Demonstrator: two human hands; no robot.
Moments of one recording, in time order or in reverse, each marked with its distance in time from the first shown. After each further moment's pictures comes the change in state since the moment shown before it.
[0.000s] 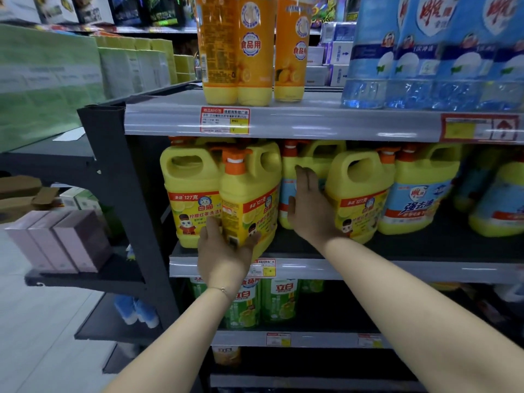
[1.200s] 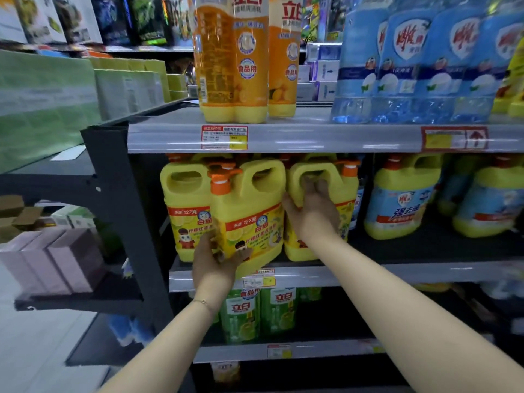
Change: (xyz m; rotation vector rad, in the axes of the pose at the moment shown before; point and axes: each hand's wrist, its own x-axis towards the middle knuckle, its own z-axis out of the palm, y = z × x) left_hand 0.016 -0.017 -0.015 -0.350 -0.231 -0.072; right_hand -0.007 -0.029 -0.041 0.041 -0.027 0.290
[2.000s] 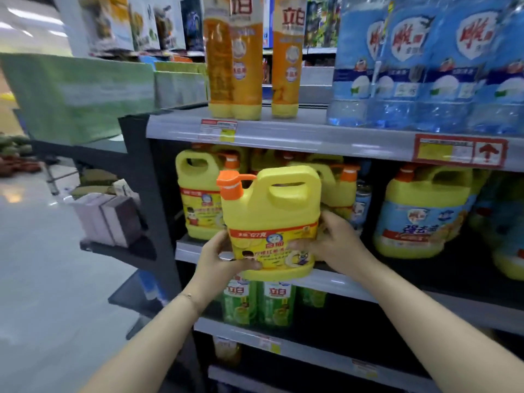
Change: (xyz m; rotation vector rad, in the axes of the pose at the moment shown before) left_hand -0.071 0.041 0.030 0.045 -0.103 0.065; right_hand -0.013 0.100 -0.047 0.783 -0.564 -0.301
